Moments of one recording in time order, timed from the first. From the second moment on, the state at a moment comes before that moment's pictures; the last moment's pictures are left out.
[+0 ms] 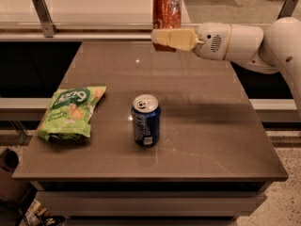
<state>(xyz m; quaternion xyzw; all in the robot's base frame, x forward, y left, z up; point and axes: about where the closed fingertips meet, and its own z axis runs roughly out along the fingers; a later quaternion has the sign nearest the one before) 0.605 -0.039 1.004 -0.63 -0.32 -0.49 0.51</state>
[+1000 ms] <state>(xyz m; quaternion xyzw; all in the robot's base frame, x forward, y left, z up) 0.605 -0.029 0.992 -0.60 -0.33 -0.54 0.49</state>
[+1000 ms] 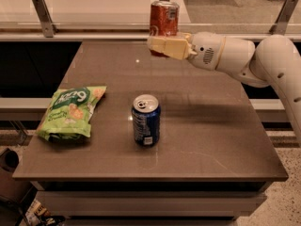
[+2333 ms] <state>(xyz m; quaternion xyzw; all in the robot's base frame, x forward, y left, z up) 0.608 -0.020 0.984 -0.57 -0.35 -0.59 0.45</state>
